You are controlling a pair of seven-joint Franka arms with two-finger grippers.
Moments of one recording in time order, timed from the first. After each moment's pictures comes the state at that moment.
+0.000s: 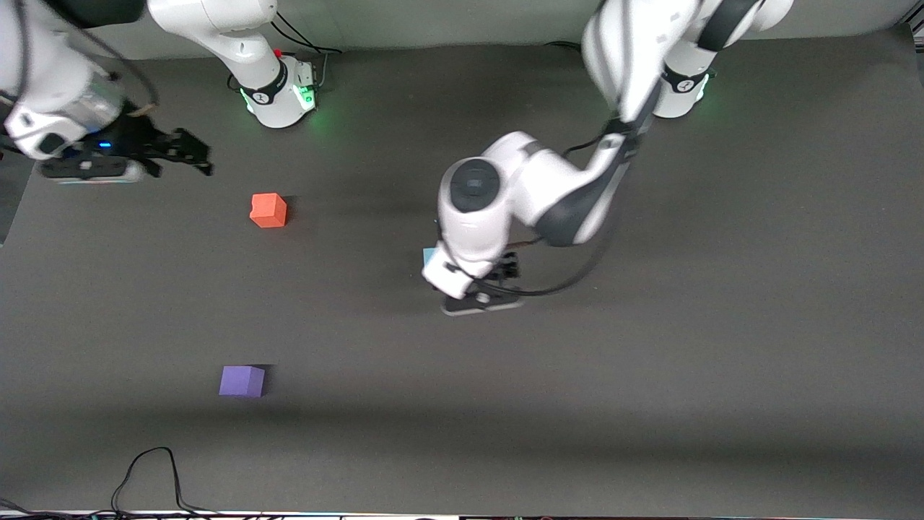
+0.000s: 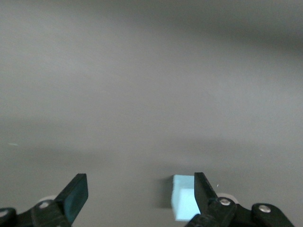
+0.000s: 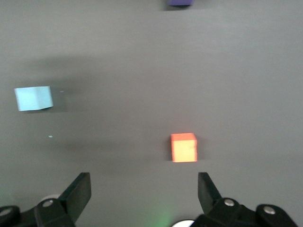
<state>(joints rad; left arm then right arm) -0.62 0.70 -0.04 -1.08 -0.01 1.85 -0.80 0.09 -0.30 0.09 -2.07 0.07 1.73 0.19</state>
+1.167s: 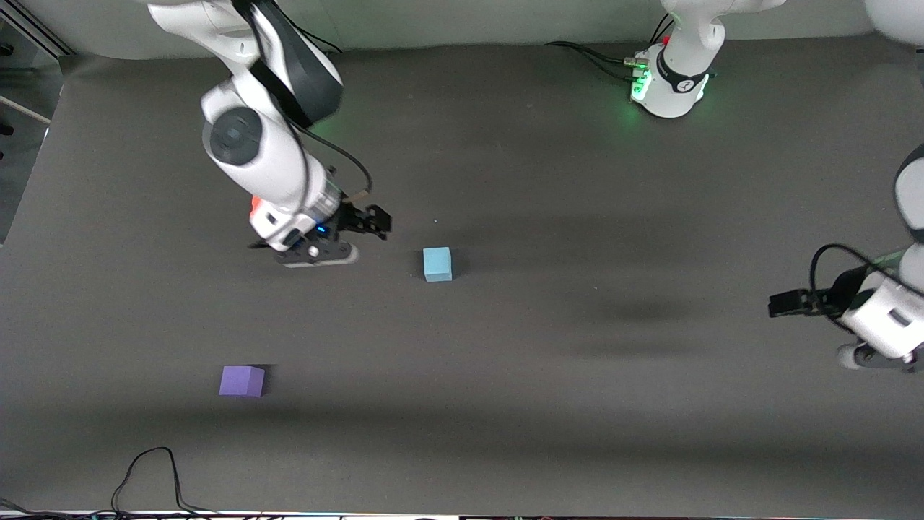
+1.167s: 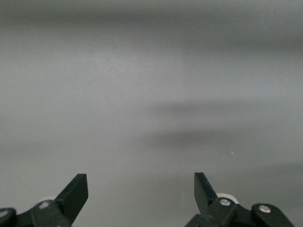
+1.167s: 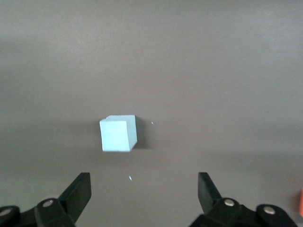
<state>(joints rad) 0.03 0.38 -0.04 -1.31 0.00 1.65 0.02 0.10 0.27 0.48 -1.84 0.01 2.11 0.57</state>
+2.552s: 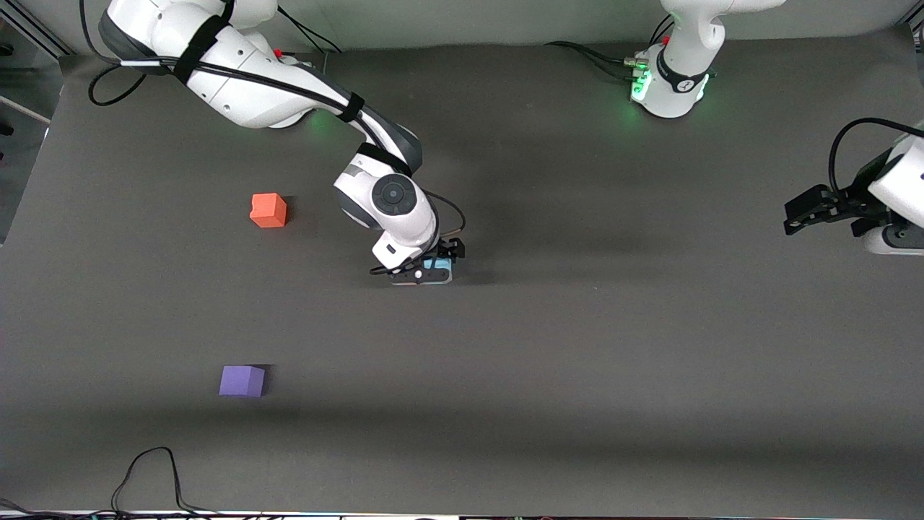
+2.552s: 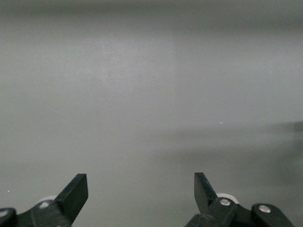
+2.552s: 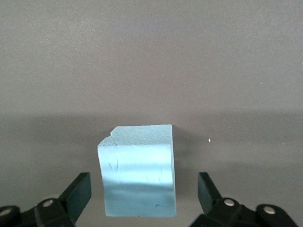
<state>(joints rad) 0.01 0.03 -0.04 -1.61 0.00 1.66 0.02 0.18 0.70 0.58 -1.80 -0.41 2.37 0.98</state>
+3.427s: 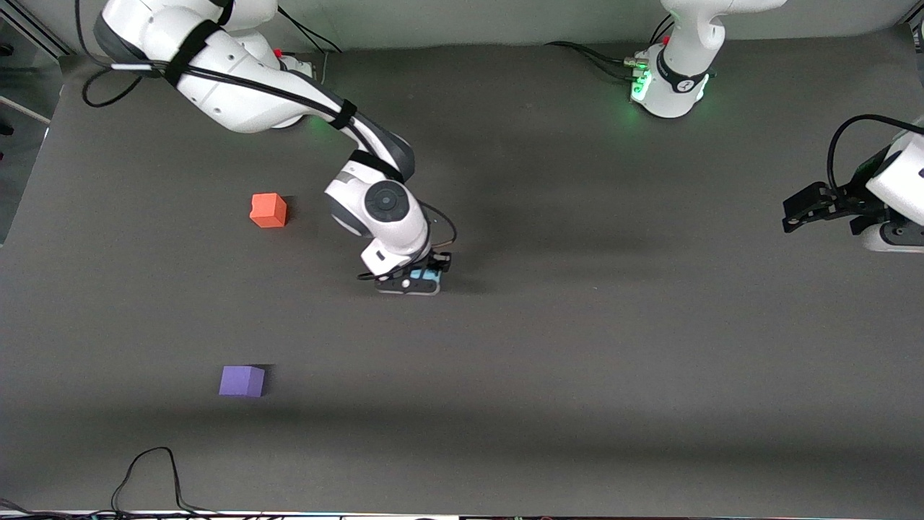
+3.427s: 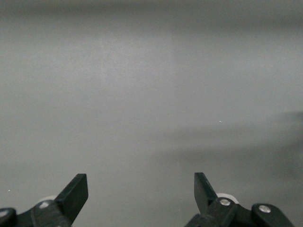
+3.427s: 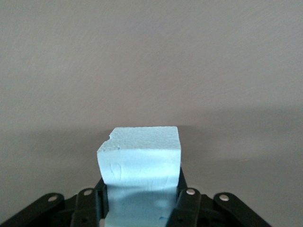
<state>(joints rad) -0.01 0.03 -0.02 -1.61 0.00 1.66 0.02 0.11 0.66 0.58 -1.77 -0.44 2.29 1.00</state>
